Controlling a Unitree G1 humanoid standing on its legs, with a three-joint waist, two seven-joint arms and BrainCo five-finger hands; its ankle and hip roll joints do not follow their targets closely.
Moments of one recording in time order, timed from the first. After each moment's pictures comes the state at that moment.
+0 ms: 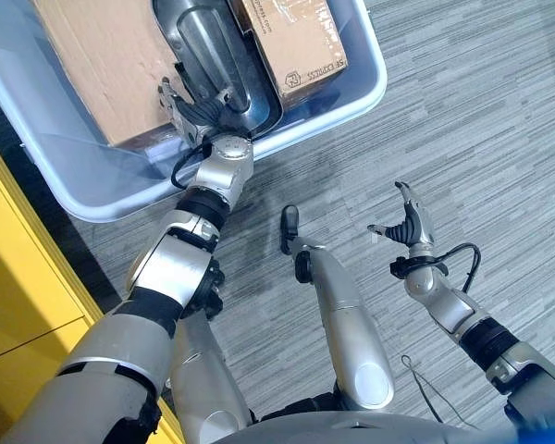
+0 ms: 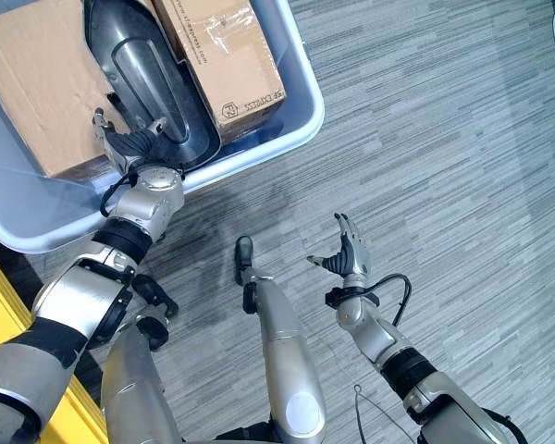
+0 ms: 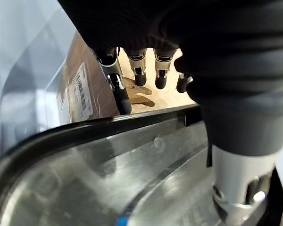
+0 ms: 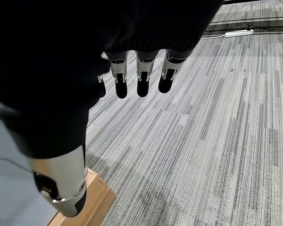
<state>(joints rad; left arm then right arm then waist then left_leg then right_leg) -1.16 0.31 -0.38 0.98 -0.41 0.20 1.01 -0.36 -0.52 0.60 0.34 -0.06 0.10 -0.66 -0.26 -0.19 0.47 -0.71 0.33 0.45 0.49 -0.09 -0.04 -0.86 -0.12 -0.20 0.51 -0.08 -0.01</state>
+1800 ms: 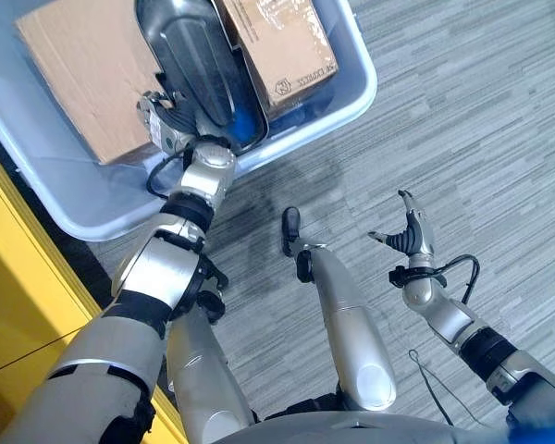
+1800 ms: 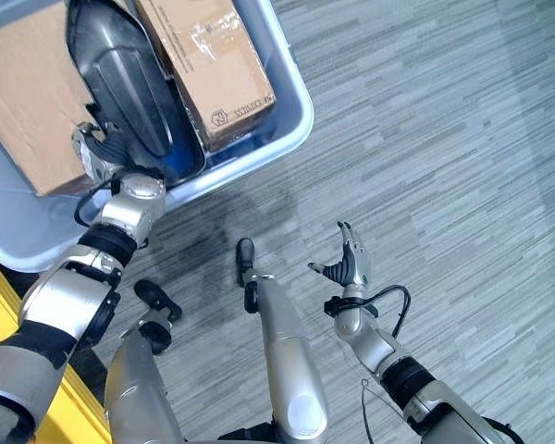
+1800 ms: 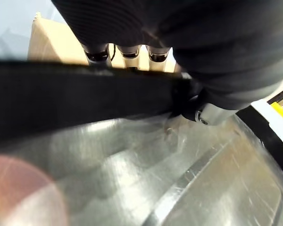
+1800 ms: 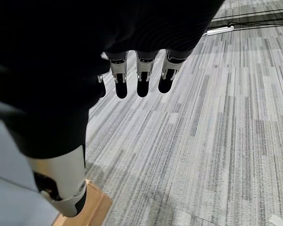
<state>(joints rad) -1.04 0.36 -0.35 1.02 -0.34 0.09 1.01 -0.31 -0.50 0.63 0.35 -0.02 0.07 -0.75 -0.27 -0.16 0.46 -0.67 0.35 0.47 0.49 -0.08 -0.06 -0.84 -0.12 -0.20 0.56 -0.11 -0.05</state>
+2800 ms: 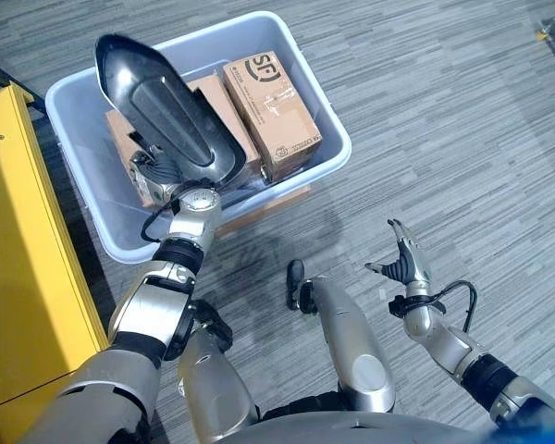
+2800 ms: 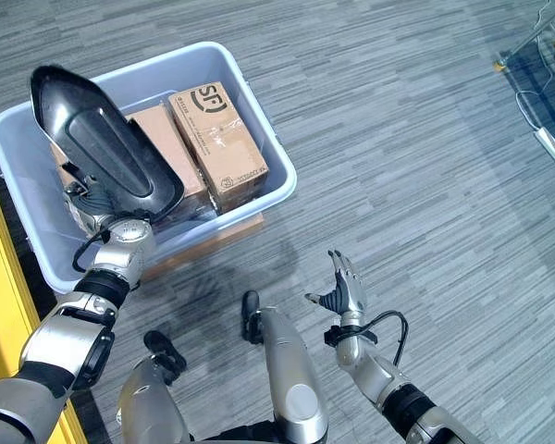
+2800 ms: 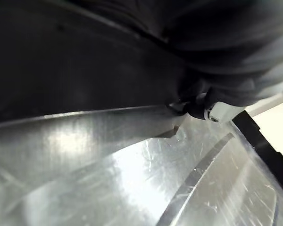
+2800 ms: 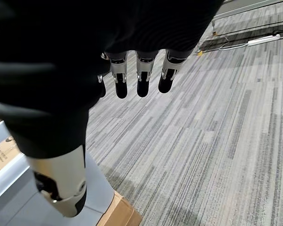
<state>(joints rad) -0.82 0.38 -0.18 0.87 -0.37 -0.08 1.08 -0.20 -0.51 0.67 0.36 -0.15 0.05 -0.71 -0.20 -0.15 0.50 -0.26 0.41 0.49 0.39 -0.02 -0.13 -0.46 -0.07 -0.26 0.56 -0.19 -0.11</state>
